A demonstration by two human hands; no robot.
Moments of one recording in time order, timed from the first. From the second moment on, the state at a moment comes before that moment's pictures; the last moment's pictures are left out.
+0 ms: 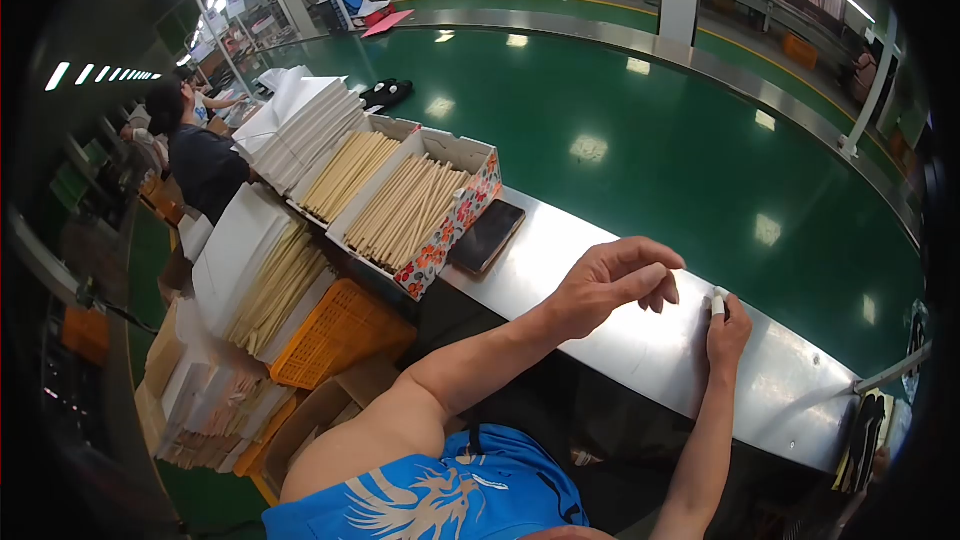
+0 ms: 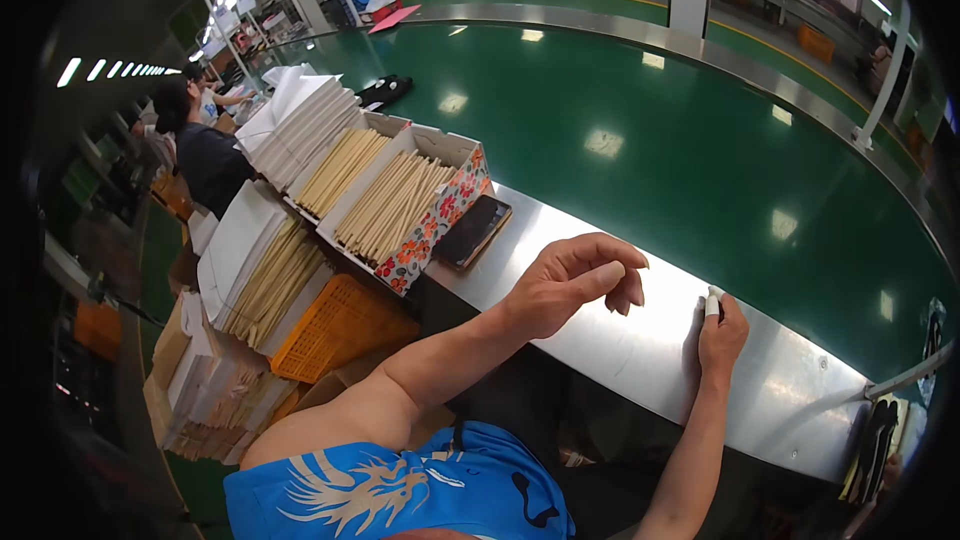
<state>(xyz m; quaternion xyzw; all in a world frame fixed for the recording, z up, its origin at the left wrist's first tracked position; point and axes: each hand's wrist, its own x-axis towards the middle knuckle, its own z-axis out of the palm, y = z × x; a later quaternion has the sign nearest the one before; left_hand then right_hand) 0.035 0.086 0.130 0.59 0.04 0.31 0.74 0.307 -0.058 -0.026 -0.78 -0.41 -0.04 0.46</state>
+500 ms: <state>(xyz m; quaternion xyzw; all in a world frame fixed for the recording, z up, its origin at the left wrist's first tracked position) 0.005 0.063 0.247 0.35 -0.50 0.29 0.74 0.319 -0.057 -0.043 -0.77 -0.42 -0.03 0.47</state>
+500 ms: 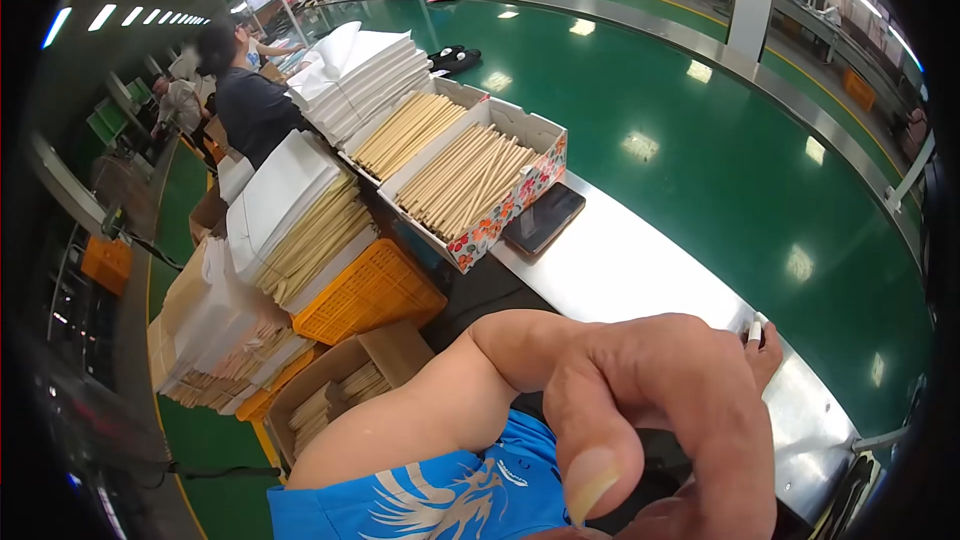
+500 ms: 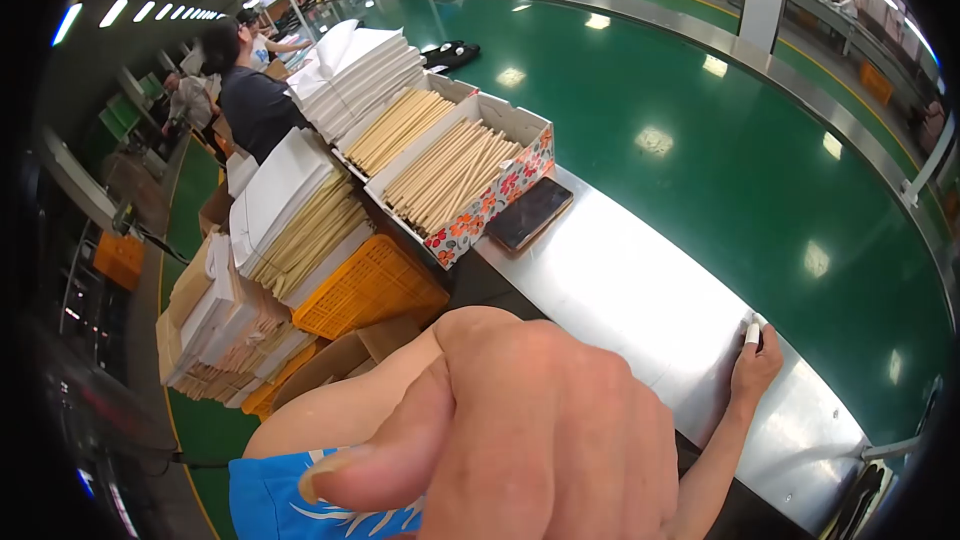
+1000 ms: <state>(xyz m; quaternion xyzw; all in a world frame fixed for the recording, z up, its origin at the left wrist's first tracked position) 0.009 0.061 0.248 0.33 -0.48 0.29 0.76 0.332 -0.058 -0.060 -0.78 -0.41 0.00 0.48</state>
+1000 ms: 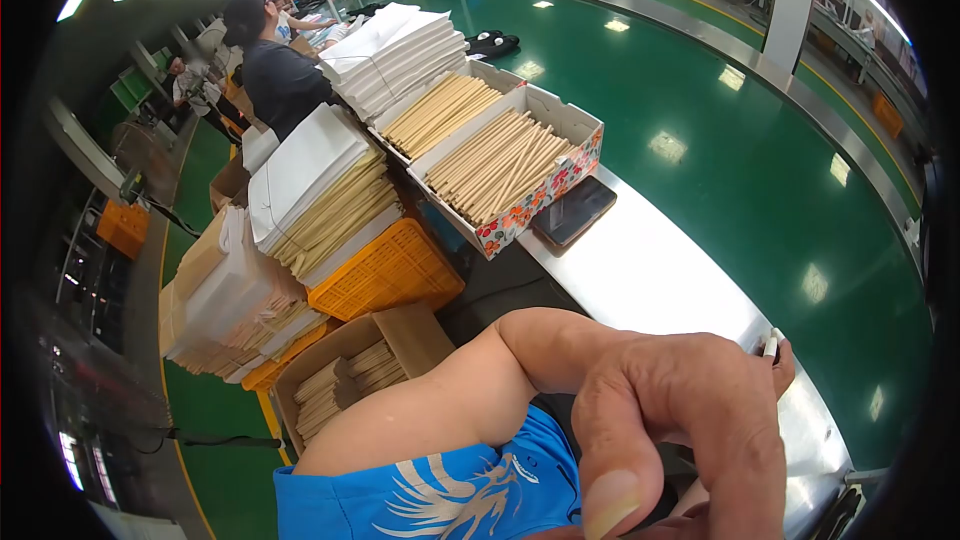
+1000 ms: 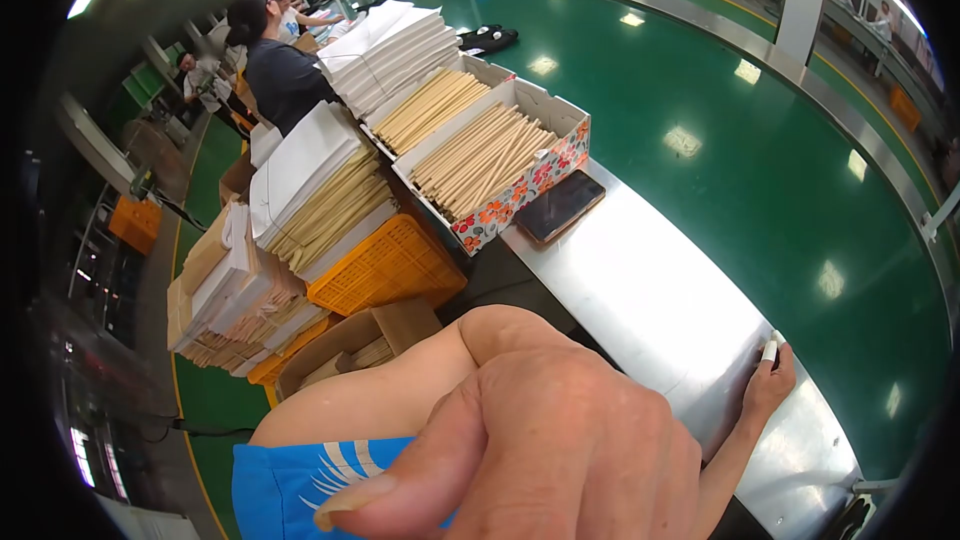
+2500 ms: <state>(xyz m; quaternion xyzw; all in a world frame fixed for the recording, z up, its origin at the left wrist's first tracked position) 0.122 0.113 0.019 0.81 0.21 0.32 0.45 0.335 -0.057 -0.052 -0.78 -0.43 0.03 0.46</state>
